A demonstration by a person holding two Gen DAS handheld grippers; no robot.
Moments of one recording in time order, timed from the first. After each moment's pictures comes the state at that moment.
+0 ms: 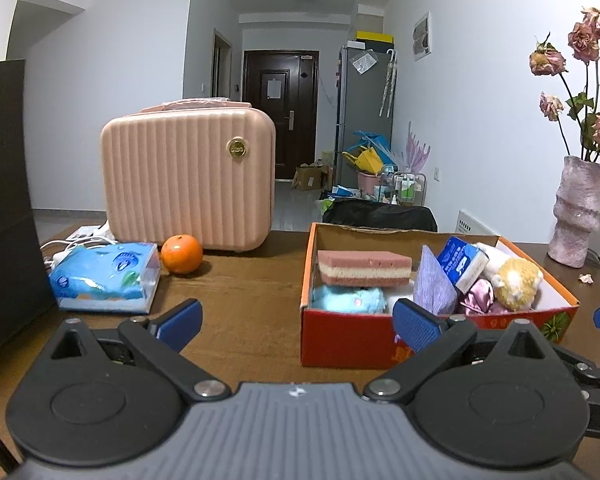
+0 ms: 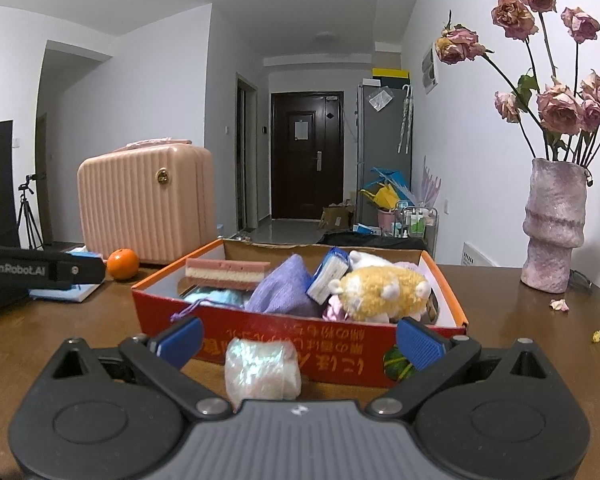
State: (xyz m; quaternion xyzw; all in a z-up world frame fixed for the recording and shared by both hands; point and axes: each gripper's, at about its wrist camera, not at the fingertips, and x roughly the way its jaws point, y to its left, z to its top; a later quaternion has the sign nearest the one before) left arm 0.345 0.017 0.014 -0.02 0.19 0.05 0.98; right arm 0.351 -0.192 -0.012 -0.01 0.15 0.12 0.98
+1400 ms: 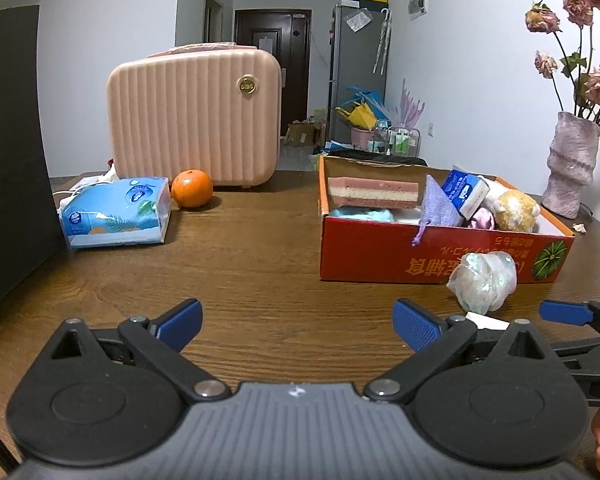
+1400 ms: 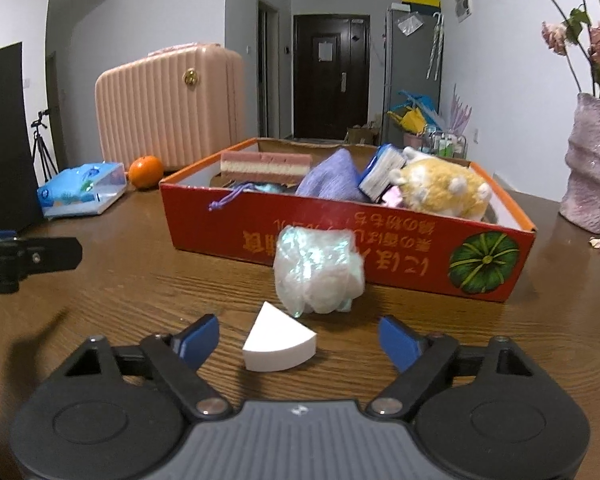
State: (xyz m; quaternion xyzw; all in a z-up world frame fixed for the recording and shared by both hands) left arm 0.317 0.042 -0.020 -0.02 0.25 0.04 0.97; right arm 0.365 -0.156 -0.053 -0.04 0.28 0.15 0.95
